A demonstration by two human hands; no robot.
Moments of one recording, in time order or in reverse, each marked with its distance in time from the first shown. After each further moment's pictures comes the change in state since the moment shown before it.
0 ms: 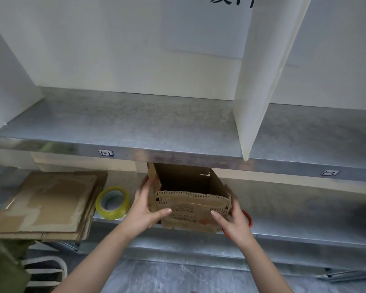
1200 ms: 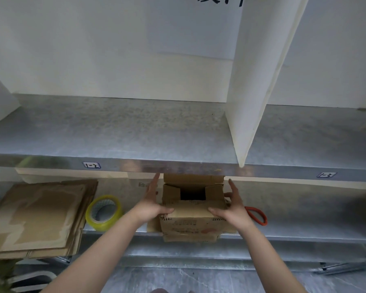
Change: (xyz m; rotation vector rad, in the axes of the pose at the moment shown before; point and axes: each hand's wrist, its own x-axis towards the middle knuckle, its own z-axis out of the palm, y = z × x) left_hand 0.070 -0.003 0.021 -0.006 -0.184 -0.178; right_hand 0.043 -0.010 -0.021 -0.101 0.039 0.239
